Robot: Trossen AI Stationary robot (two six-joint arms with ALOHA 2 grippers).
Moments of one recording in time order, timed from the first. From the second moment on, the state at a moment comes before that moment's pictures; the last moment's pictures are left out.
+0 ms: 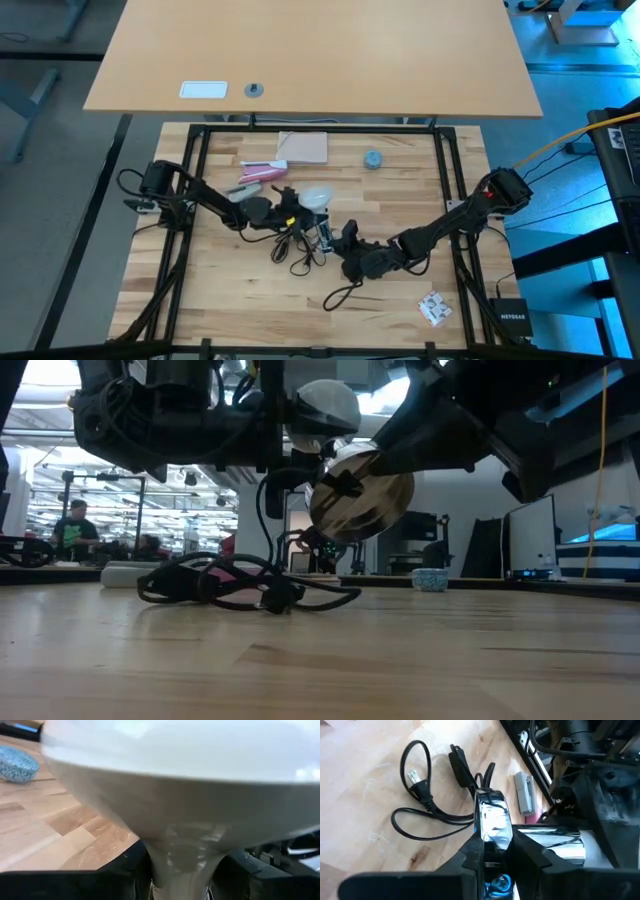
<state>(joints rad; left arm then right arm) -0.12 1.82 0.61 1.28 -0.23 -0.71 0.47 1.68 0.89 0.18 0.65 -0.63</state>
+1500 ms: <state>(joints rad) 0.03 1.80 0.62 1.58 0.78 -0.22 0.47 1.68 0.89 0.53 0.45 -1.10</state>
